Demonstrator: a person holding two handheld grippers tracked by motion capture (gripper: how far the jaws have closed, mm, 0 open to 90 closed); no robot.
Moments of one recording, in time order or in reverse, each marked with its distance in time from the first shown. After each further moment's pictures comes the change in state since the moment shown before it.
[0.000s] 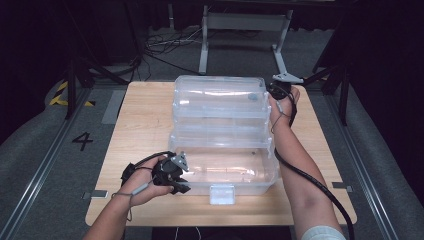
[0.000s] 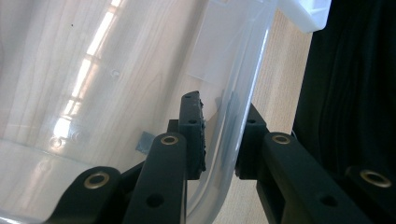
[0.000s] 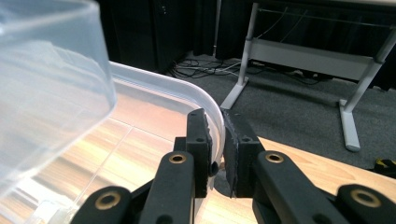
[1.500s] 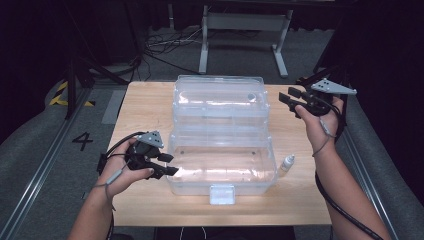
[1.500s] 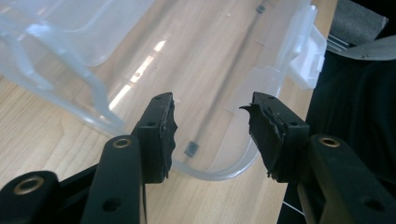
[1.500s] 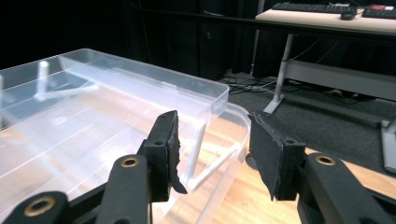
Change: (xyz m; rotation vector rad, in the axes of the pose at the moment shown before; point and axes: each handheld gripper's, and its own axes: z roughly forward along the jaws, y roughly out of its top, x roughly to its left) left arm 0.019 -0.019 -0.071 -0.256 0.089 -0.129; right arm 0.006 0.029 -0.164 -0.068 0.182 0.003
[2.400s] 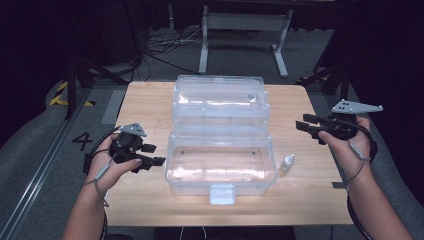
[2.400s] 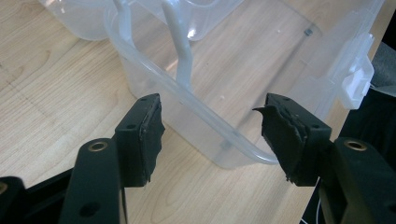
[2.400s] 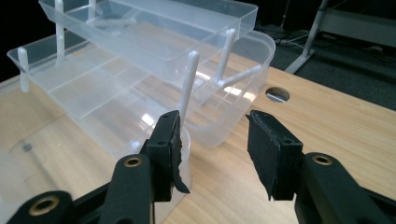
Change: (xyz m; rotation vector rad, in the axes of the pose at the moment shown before) left arm 0.023 -0.017 -0.020 -0.050 0.104 -0.169; right arm 0.001 -0.021 -0.068 0.209 0.114 -0.017
